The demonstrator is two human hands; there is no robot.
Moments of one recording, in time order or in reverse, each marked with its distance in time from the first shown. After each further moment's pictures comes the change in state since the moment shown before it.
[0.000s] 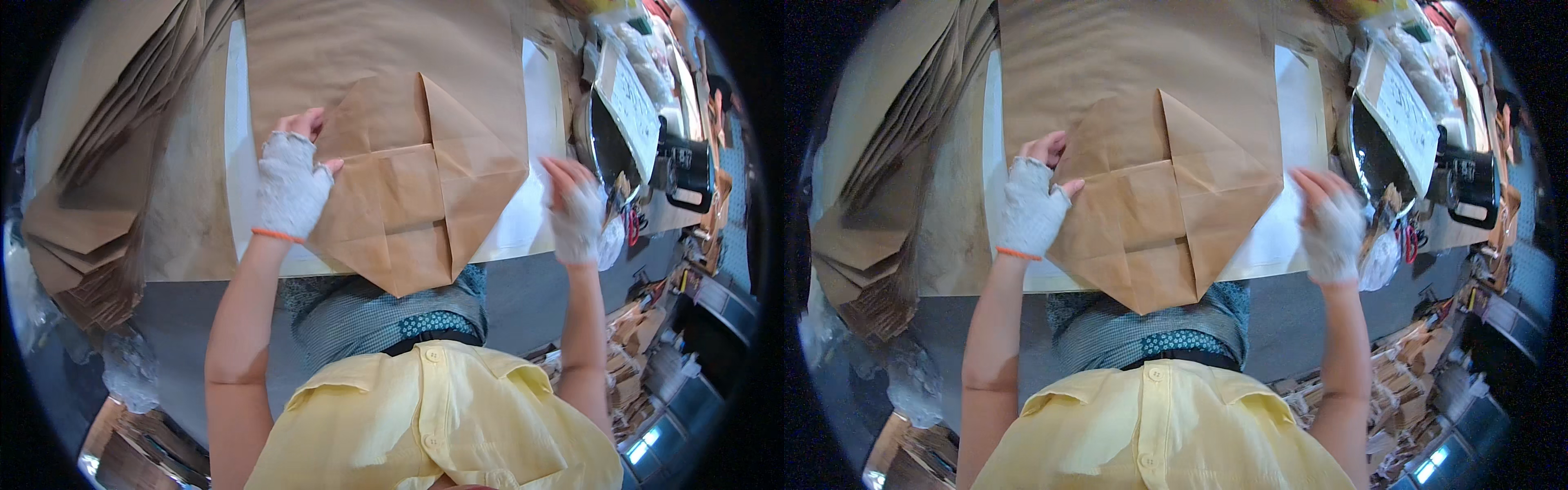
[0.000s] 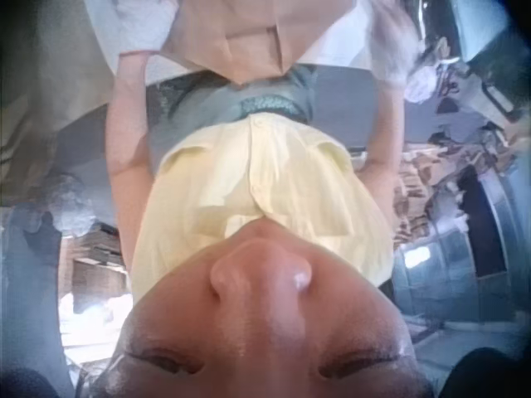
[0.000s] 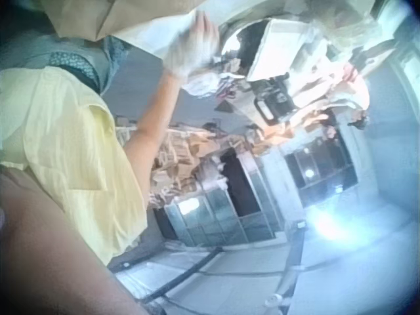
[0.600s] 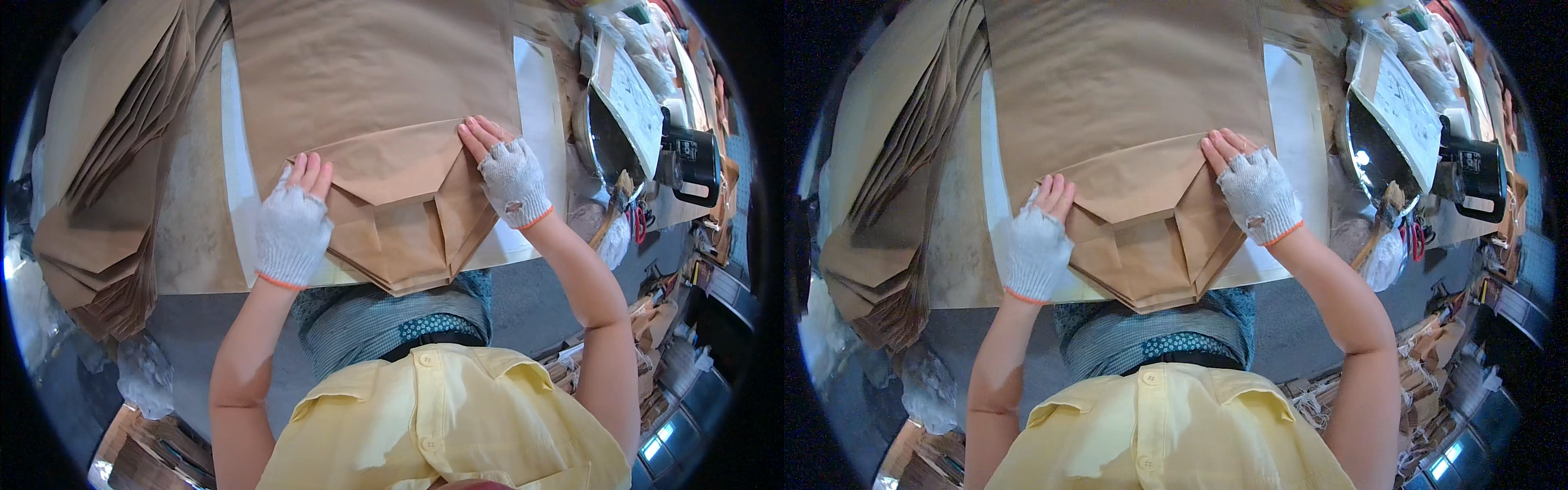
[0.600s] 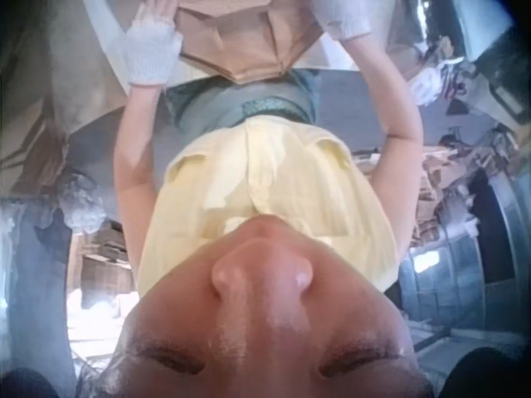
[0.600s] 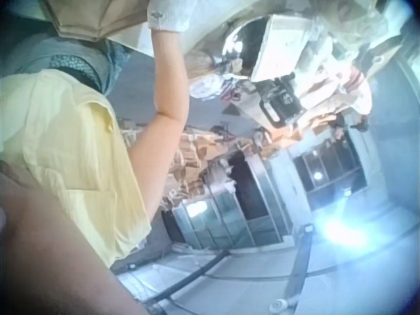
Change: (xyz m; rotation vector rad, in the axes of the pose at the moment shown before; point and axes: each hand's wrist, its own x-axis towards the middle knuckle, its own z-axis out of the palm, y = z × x) left_hand -0.031 -0.005 0.005 0.397 0.056 0.380; right_hand 0.052 -0.032 0.067 -0.092 -0.160 -0.224
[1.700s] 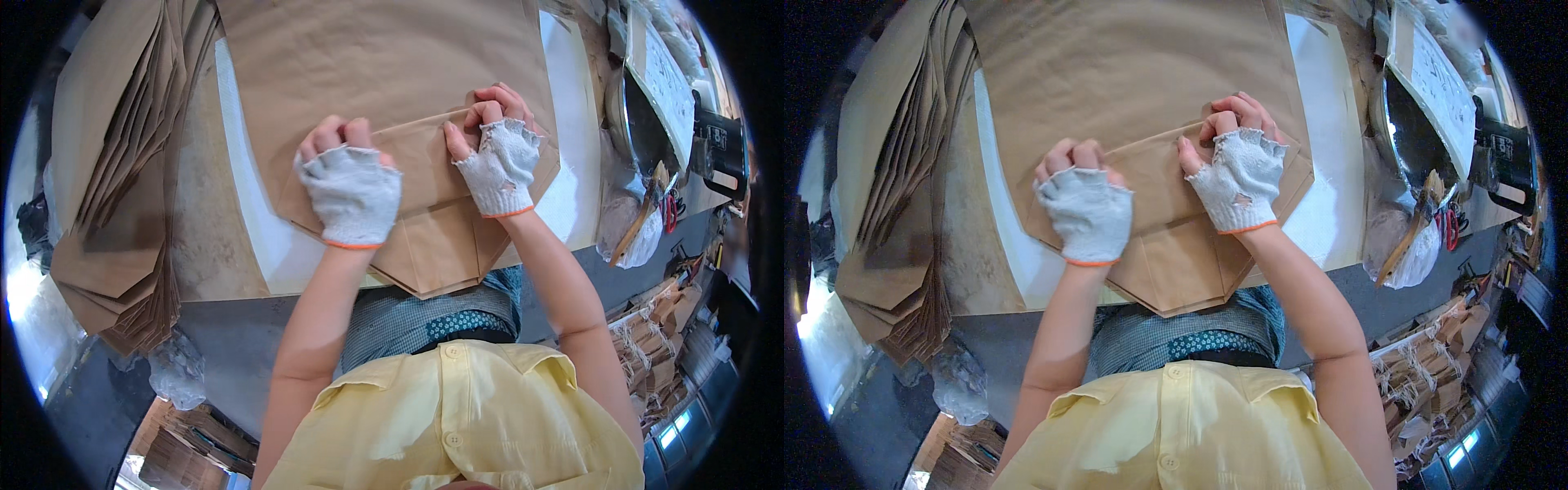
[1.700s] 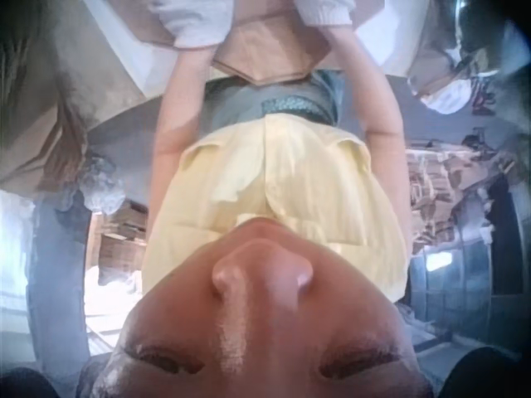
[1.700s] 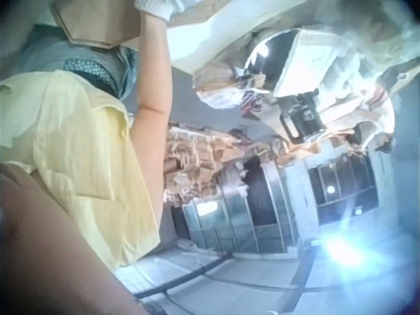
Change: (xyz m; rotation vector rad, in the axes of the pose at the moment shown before) left_hand 0.058 0.045 0.030 0.011 0.174 -0.271; right_hand 0.045 -0.057 0.031 0.330 0.313 0.606
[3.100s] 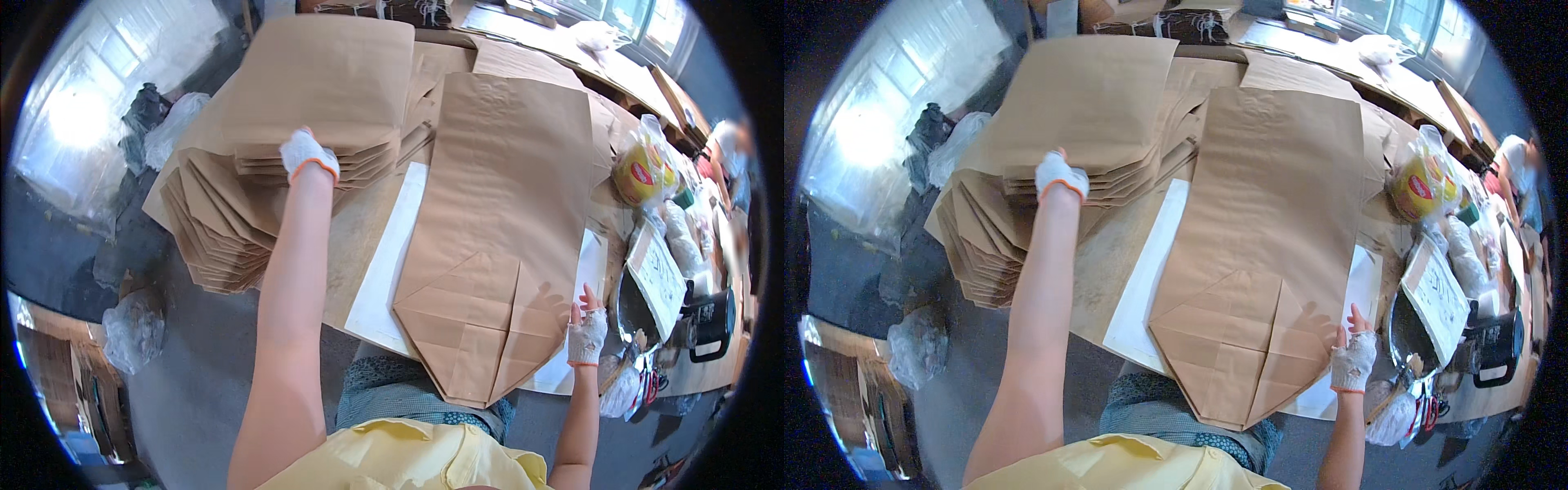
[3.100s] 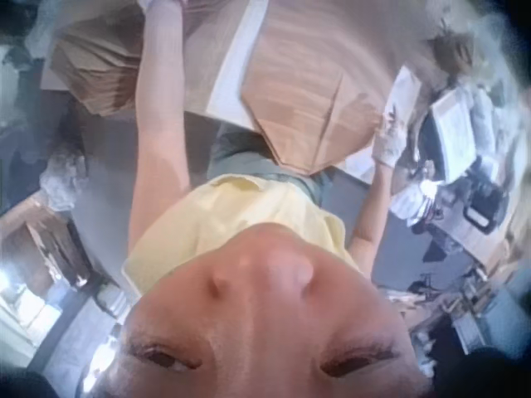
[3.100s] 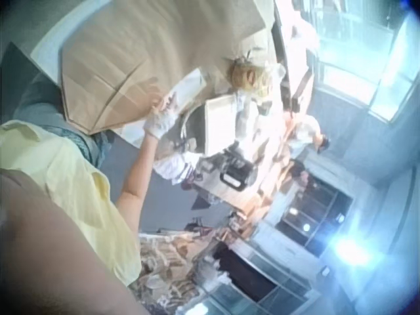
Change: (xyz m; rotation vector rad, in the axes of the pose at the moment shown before) left_hand 0.126 -0.255 -0.149 -1.580 0.985 -1.058; right_hand -0.009 0.102 -0.068 0.137 -0.083 0.062
